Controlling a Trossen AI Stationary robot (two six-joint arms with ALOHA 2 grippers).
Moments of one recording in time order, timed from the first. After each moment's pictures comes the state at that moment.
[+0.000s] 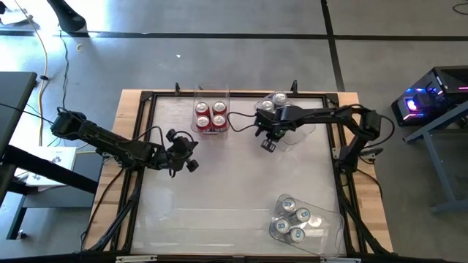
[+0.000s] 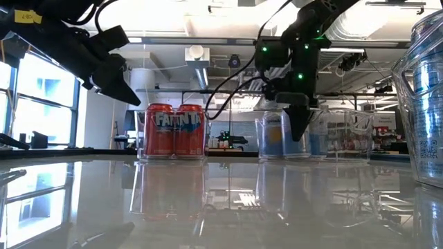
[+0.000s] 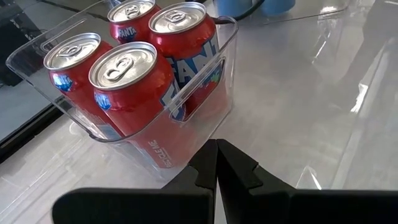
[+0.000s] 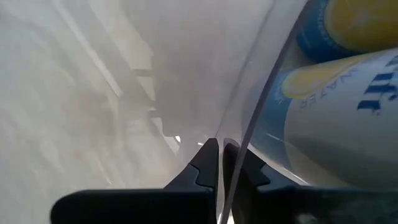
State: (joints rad) left arm -0.26 1.11 0.46 -0.16 -0.84 -0.44; right arm -0.29 1.73 1.16 -0.82 0.12 0.19
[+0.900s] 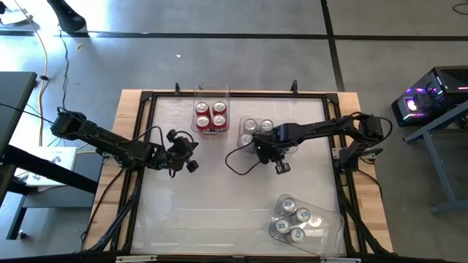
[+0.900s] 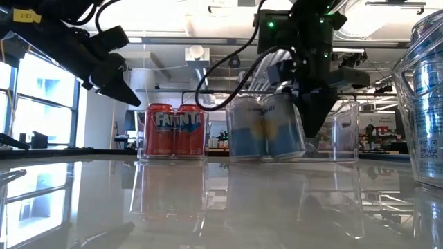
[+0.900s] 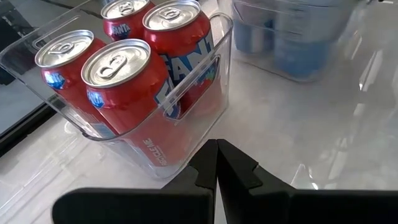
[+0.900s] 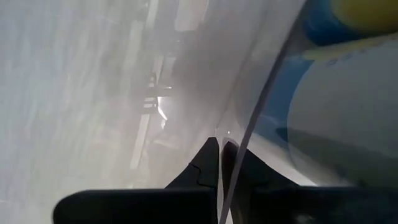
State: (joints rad) left arm -0.26 1.11 0.46 -0.16 -0.82 -0.45; right arm -0.05 1.72 1.17 -0.93 0.00 -0.38
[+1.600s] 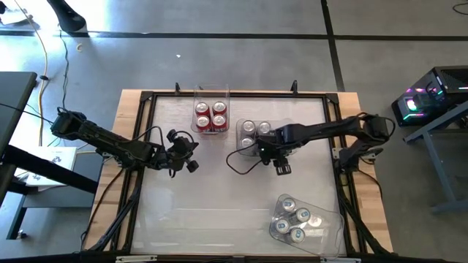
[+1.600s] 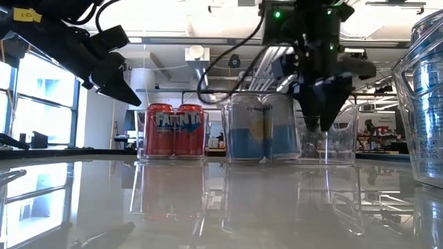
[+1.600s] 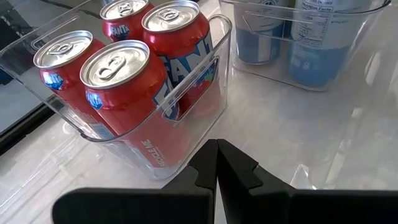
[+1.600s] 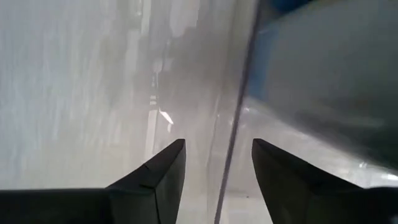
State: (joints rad) left arm -0.26 1.11 0.46 -0.15 -0.82 -0.45; right arm -0.03 1.67 1.17 -0.97 0.04 -0.23
